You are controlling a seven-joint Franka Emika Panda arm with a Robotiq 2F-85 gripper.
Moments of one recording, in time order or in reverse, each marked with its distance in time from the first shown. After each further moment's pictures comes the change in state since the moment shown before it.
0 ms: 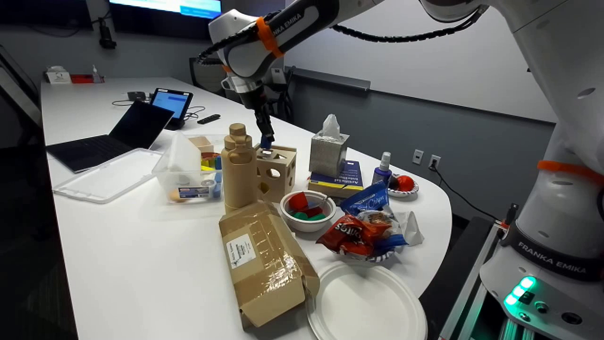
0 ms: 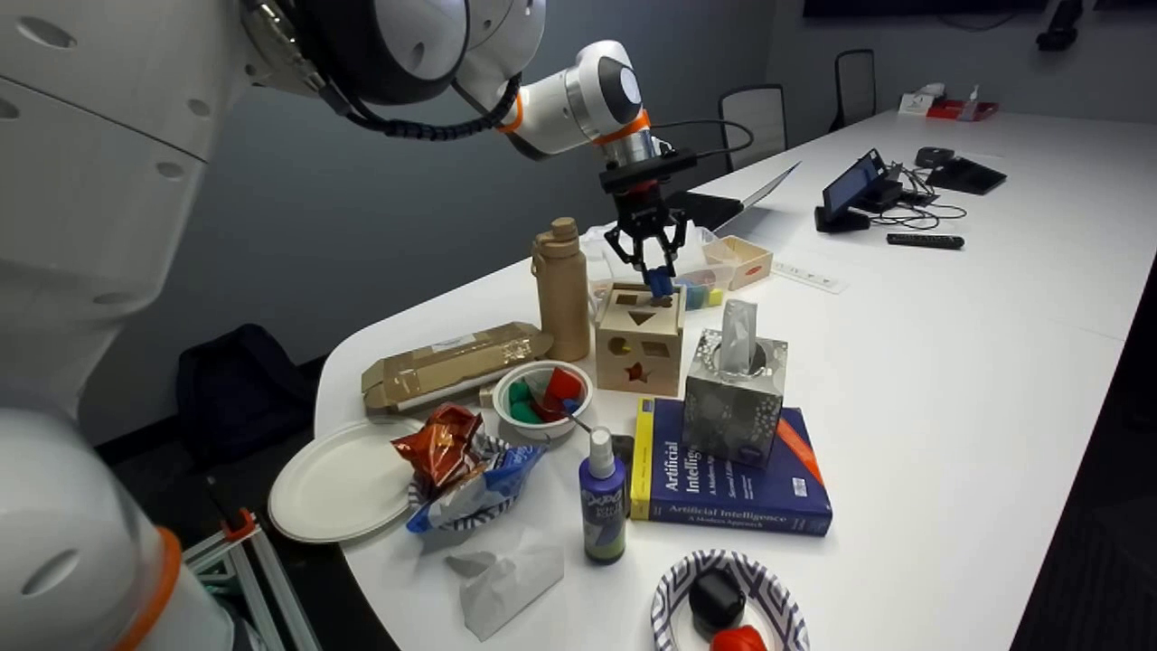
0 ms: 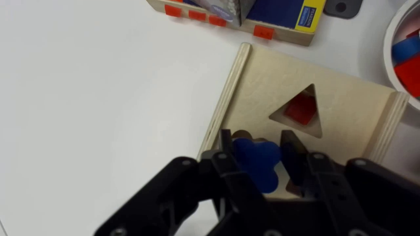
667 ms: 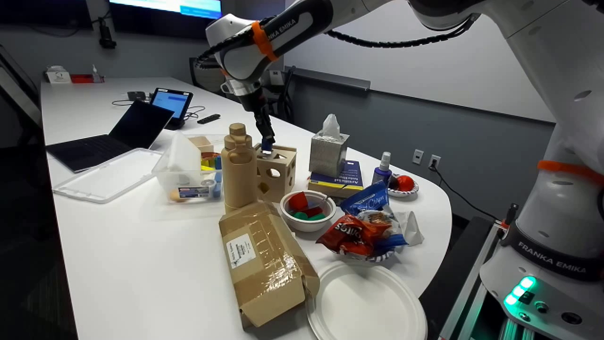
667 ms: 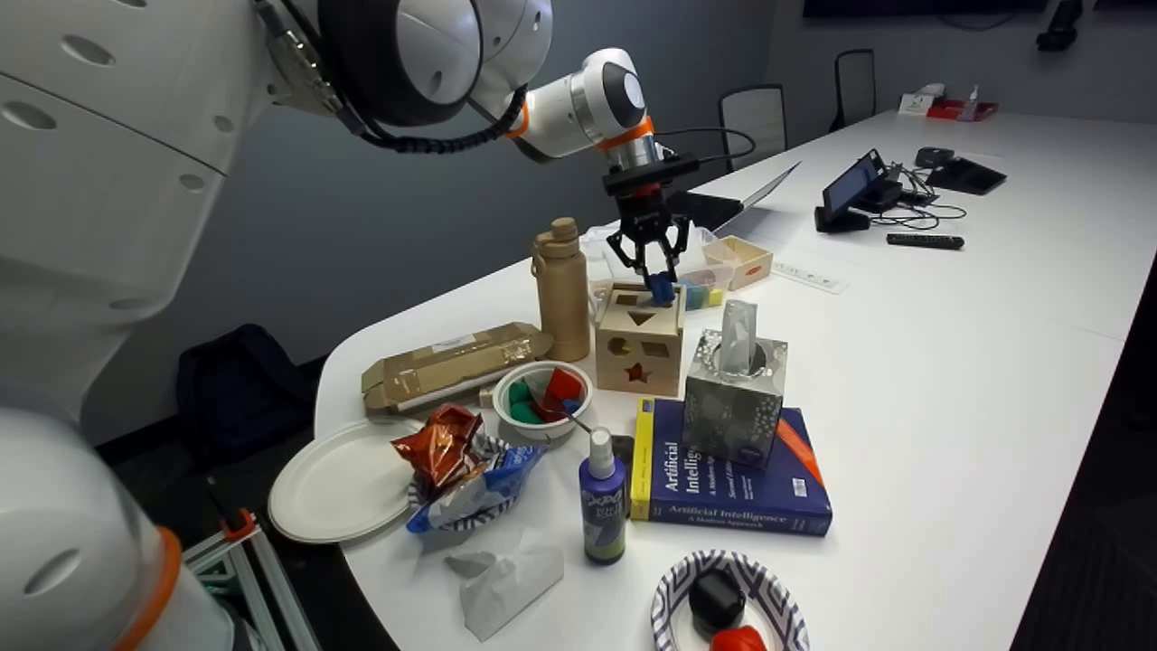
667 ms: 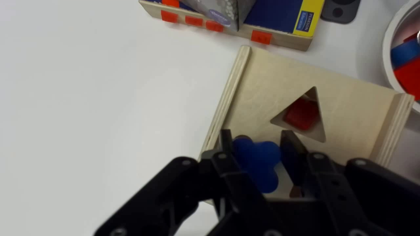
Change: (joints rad) arm 0.004 0.052 -0.001 0.071 0.000 -0.061 -0.004
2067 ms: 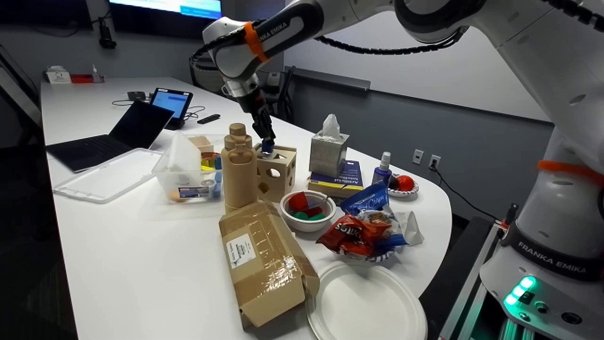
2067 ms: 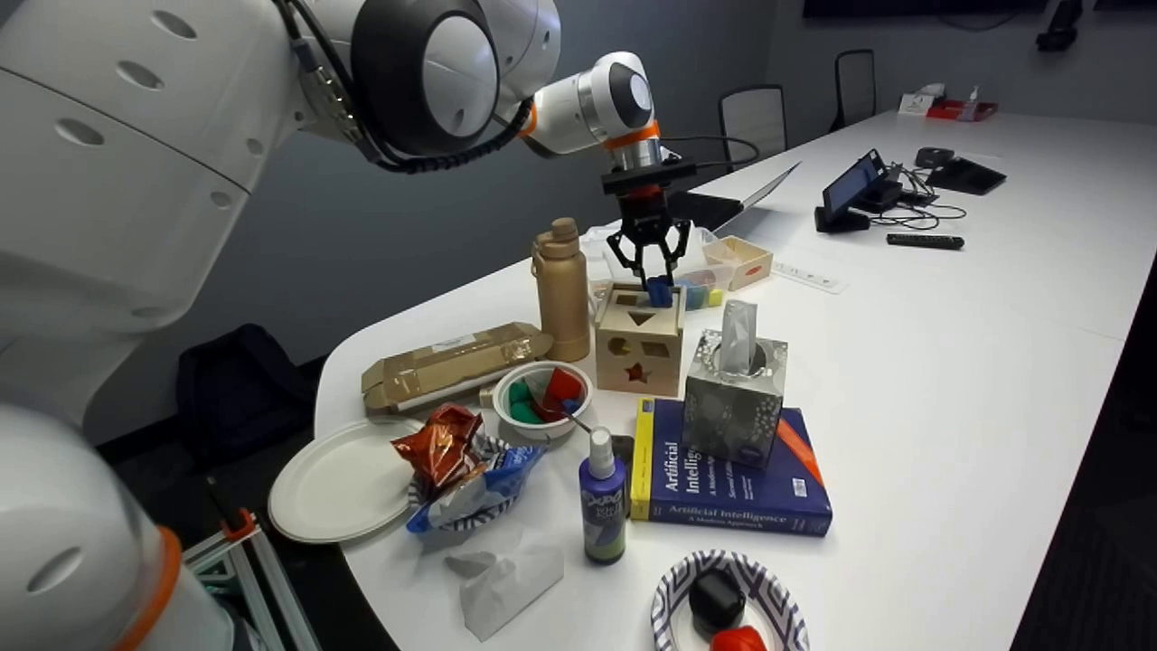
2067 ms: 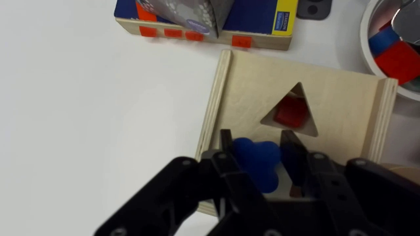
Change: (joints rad) arm 0.006 0.078 -0.003 0.131 0.046 -0.118 0.073
